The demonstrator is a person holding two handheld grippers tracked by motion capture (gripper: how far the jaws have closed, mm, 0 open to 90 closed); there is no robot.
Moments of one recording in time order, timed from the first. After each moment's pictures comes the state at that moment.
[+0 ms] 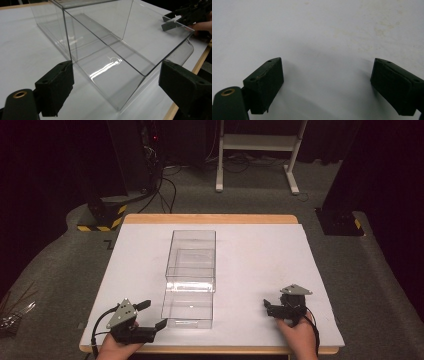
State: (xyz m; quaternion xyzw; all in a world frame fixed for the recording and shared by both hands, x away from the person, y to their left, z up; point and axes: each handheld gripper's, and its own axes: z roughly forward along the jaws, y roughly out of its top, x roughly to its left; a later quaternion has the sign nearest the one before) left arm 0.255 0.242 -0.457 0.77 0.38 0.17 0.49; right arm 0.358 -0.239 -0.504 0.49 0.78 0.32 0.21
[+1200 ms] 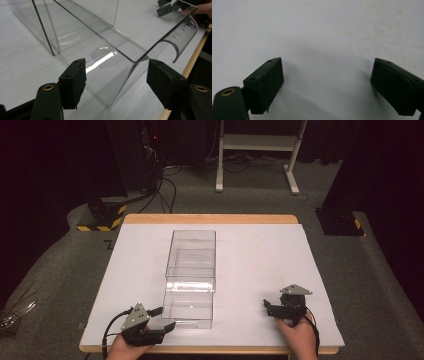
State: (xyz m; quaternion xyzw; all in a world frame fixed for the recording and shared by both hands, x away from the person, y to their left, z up) left arm 0.258 0.224 -0.476 0.79 0.36 0.15 0.48; right arm 0.358 -0.239 -0.504 0.49 0.78 0.32 0.21
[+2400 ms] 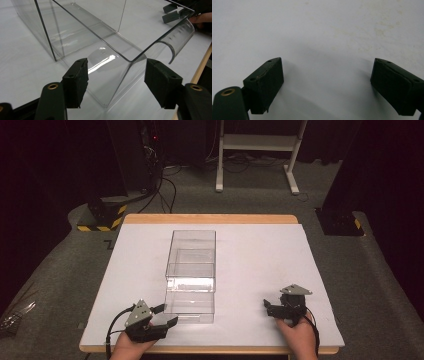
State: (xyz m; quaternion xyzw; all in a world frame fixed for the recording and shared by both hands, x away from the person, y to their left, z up) left arm 0.267 0.217 -0.477 0.77 0.38 0.16 0.48; right arm 0.358 -0.239 -0.504 0.49 0.78 0.32 0.21
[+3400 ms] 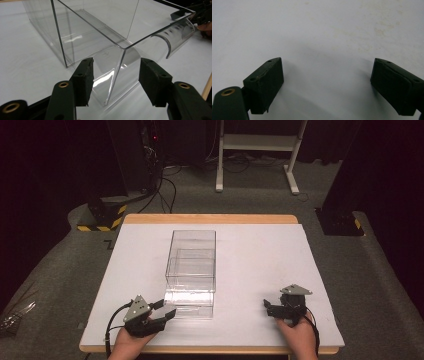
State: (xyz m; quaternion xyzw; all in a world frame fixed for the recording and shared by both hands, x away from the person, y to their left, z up) left arm 0.277 0.222 -0.476 0.76 0.39 0.17 0.49; right arm 0.358 -0.239 -0.504 0.49 0.78 0.32 0.21
